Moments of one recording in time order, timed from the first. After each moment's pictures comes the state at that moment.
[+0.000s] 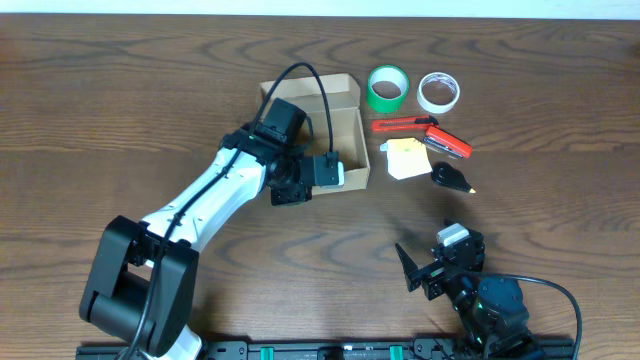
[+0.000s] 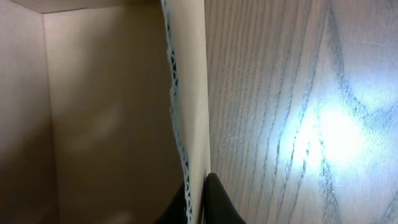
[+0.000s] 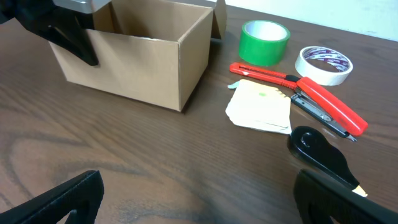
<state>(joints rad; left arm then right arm) -0.46 1.76 1.17 -0.69 0.32 1.01 0.41 0.01 0.14 -0.50 -0.04 -0.03</state>
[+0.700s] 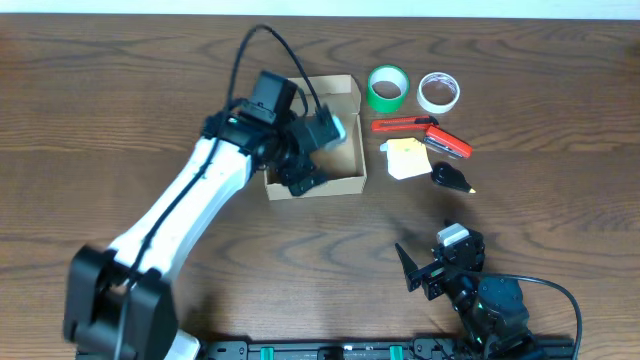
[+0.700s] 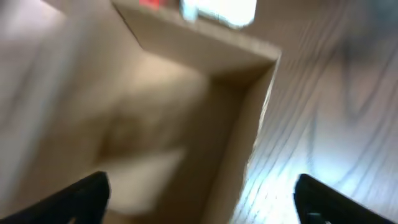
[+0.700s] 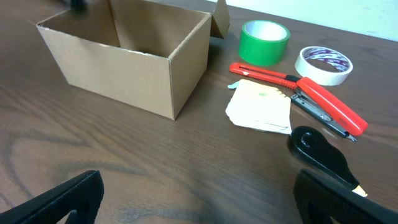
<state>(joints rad) -0.43 1.67 1.33 -0.76 0.39 0.61 0.41 0.01 0.14 -0.50 -0.04 -0.03</state>
